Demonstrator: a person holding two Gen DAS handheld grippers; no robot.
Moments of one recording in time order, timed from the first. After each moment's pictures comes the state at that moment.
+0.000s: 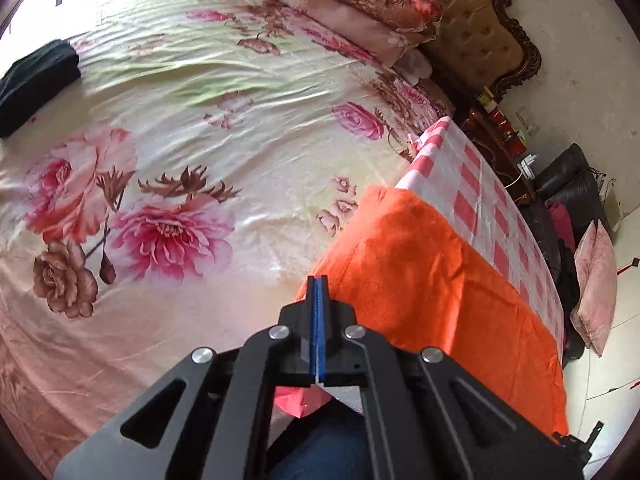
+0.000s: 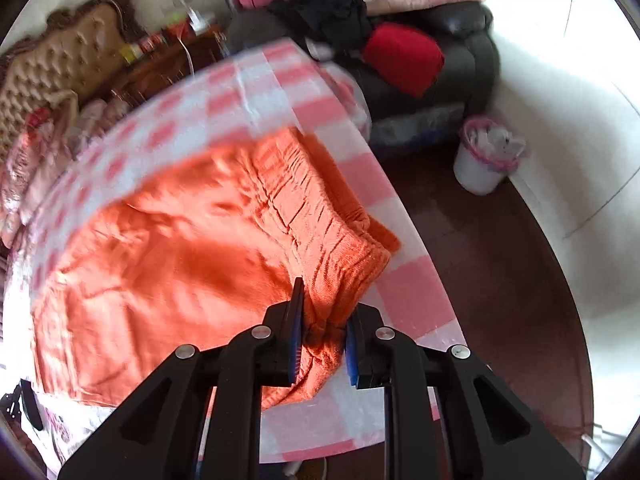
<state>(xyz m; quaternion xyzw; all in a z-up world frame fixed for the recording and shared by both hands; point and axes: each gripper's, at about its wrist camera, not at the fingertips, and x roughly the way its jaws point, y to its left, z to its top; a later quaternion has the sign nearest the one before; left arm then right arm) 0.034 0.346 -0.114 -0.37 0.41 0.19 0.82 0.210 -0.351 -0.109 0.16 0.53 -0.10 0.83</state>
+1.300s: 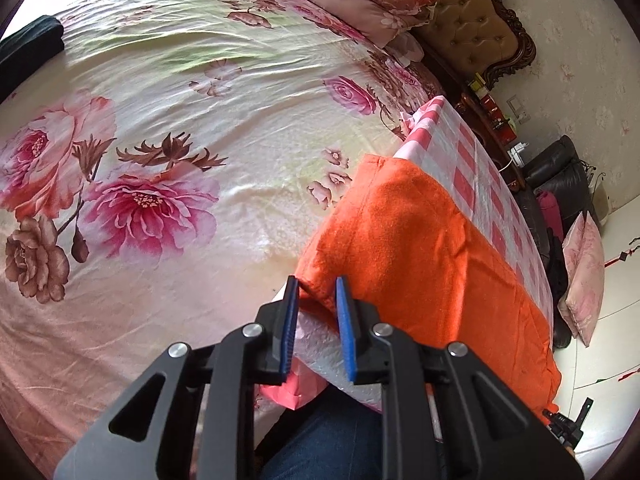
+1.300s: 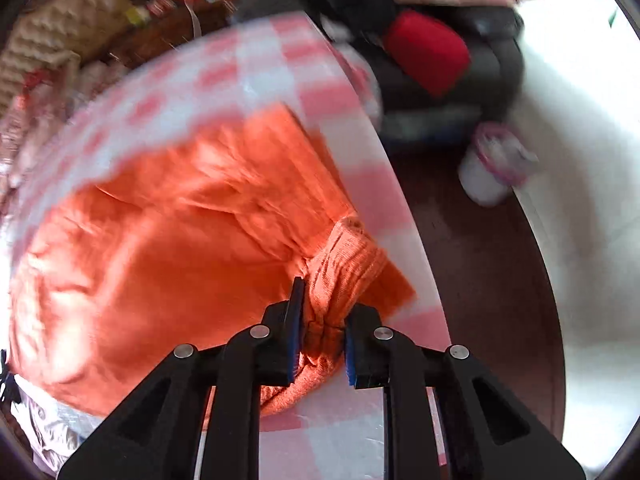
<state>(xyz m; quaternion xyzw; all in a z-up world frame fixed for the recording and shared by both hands) 0.034 0.343 -0.144 -0.39 0.42 0.16 0.81 0.253 -0.349 -0.129 0.09 0.56 -0.07 0.82</state>
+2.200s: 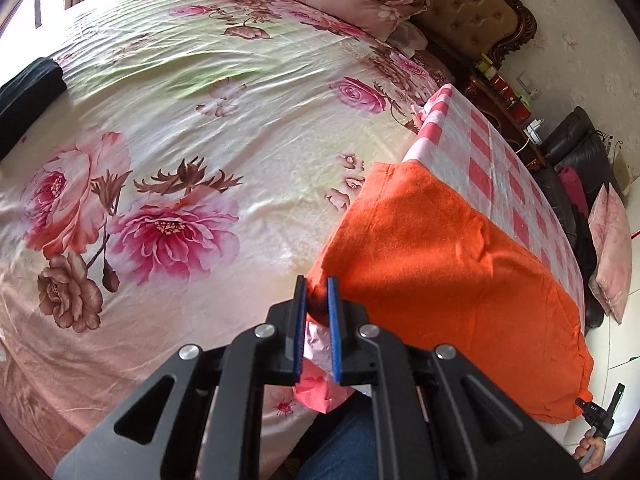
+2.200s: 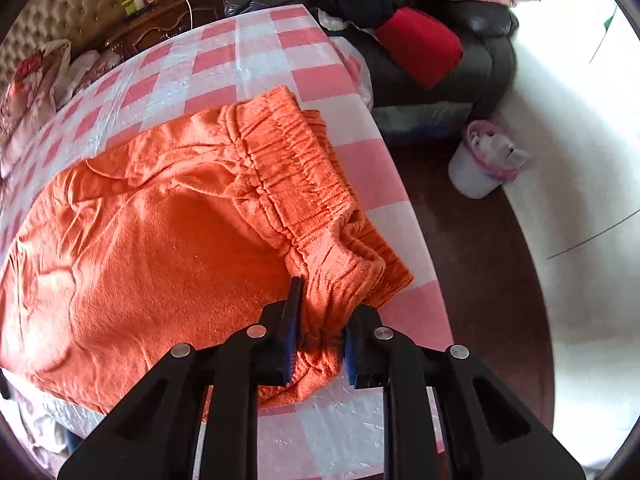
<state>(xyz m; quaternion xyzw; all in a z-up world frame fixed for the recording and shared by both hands) 0.045 0.345 -0.131 -0.32 0.45 0.18 0.81 0.241 -0.339 -0.128 0.07 0.56 -0.09 0.82</state>
